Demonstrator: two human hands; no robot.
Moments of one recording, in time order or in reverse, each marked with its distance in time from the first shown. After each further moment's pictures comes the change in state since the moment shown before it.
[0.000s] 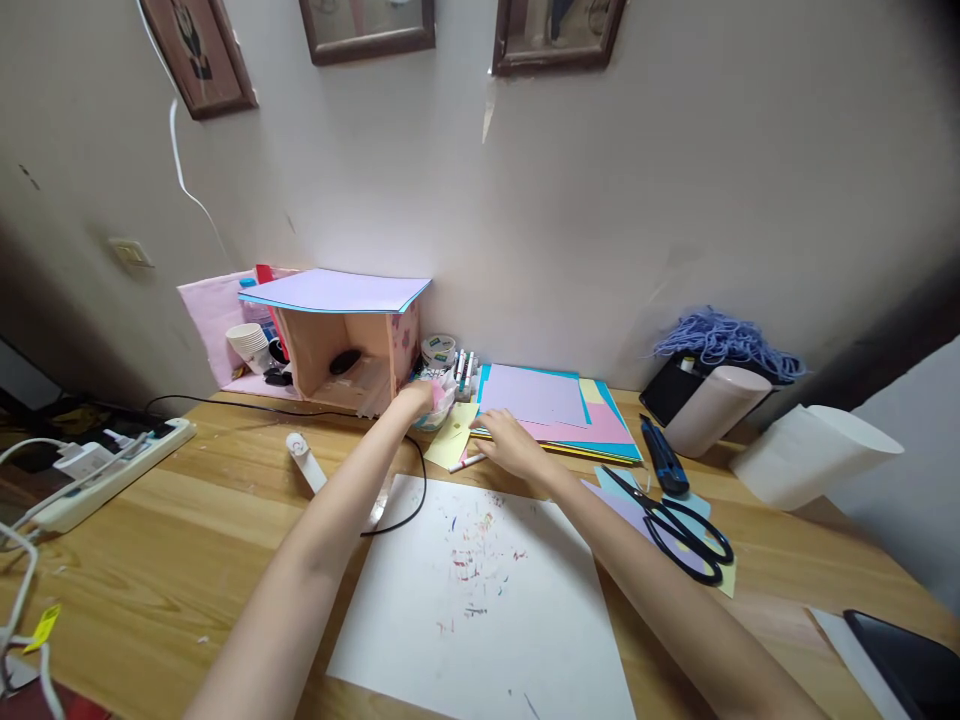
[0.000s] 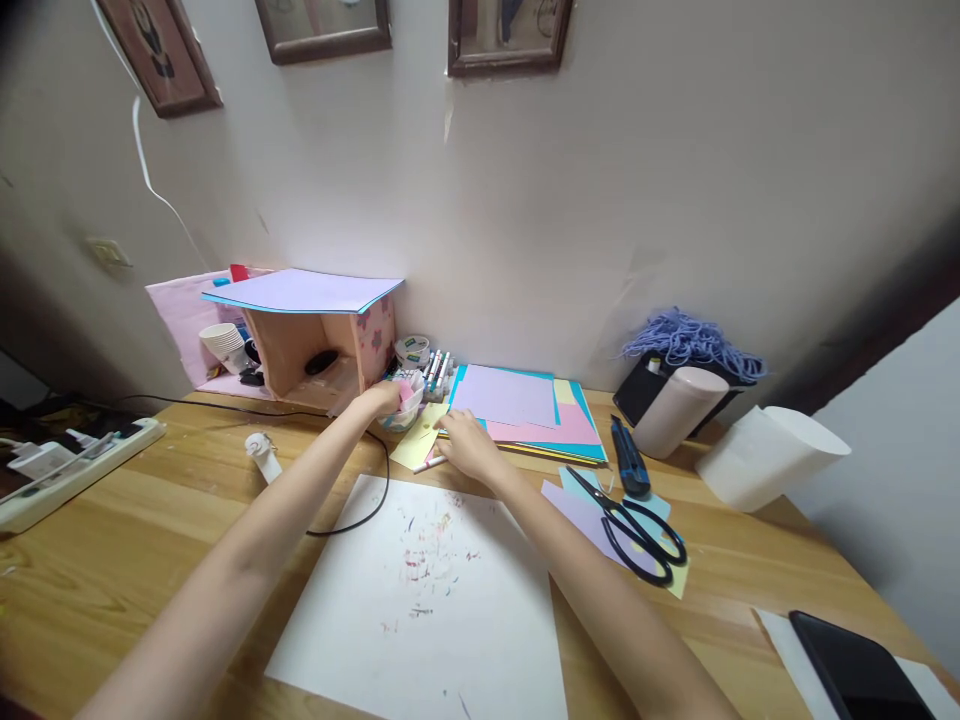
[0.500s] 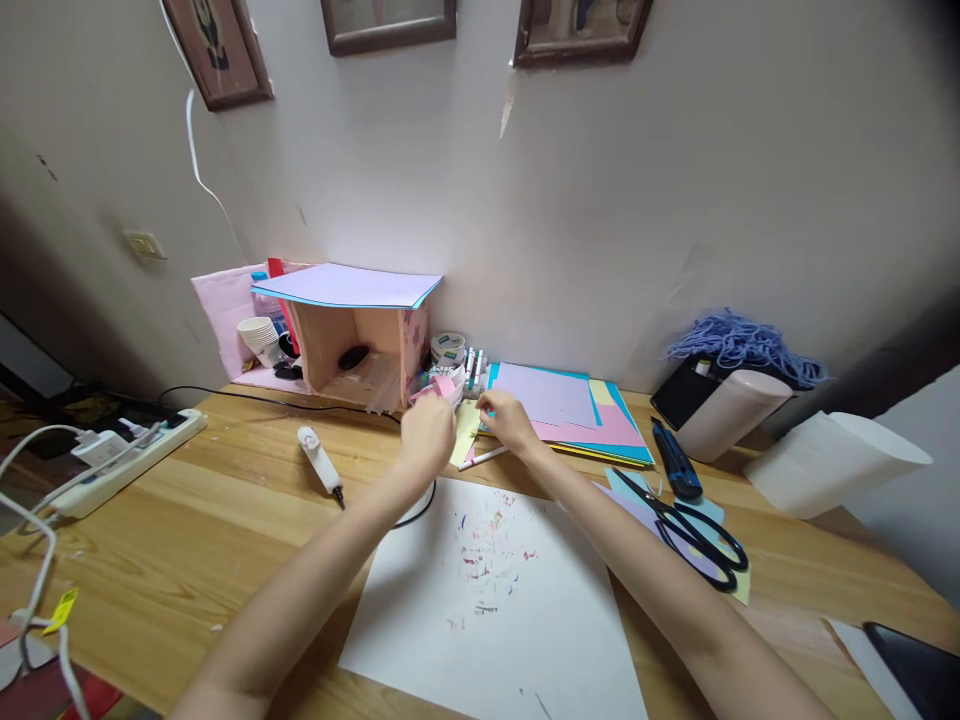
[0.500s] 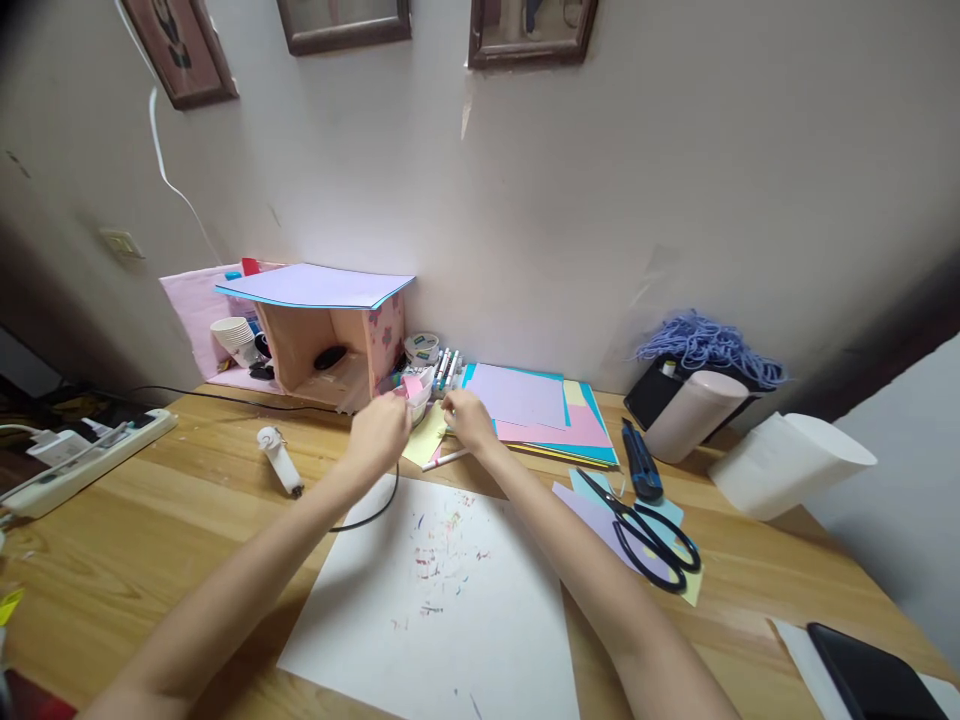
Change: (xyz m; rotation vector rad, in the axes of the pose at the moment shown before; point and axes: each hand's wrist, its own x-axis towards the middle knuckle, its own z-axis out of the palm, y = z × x) left_hand -0.100 0.019 0.004 0.128 0.314 0.009; right_hand 0.045 0.016 0.019 0.052 0.159 0.052
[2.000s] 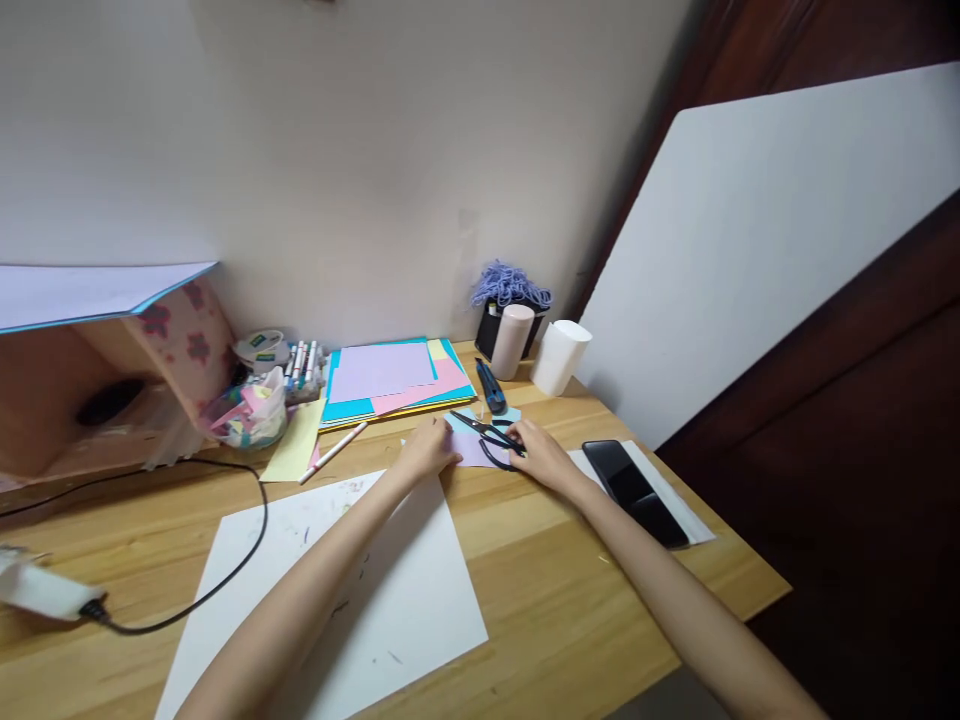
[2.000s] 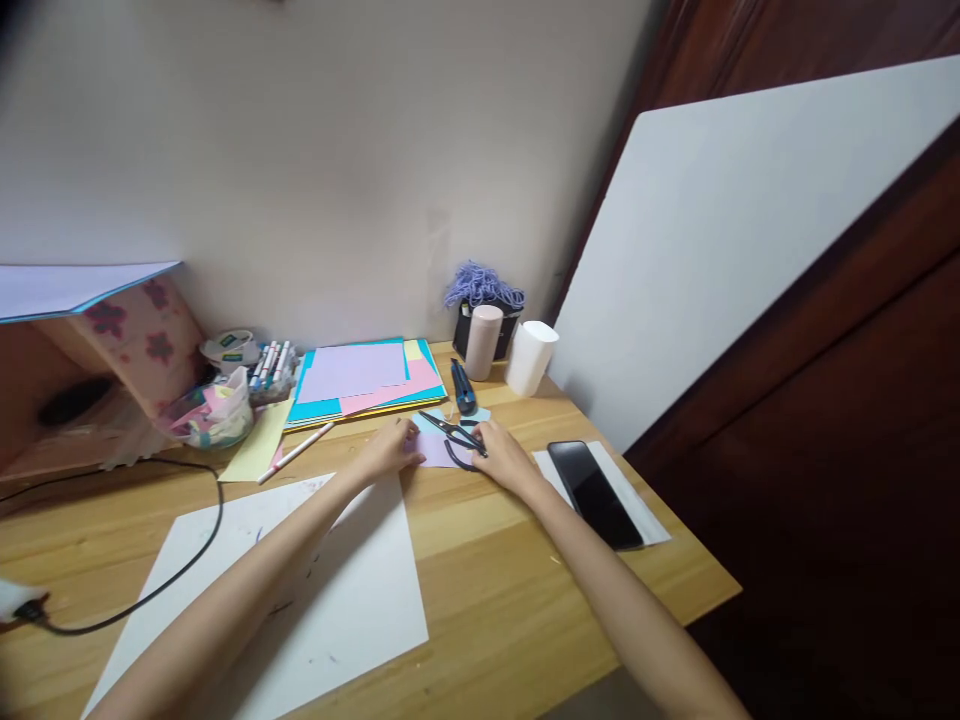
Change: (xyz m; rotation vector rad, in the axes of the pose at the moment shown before) left_hand -0.004 0.187 0.105 -0.520 -0.423 0.620; right_hand -0.262 0.107 -0.135 -0.121 0.023 0.571
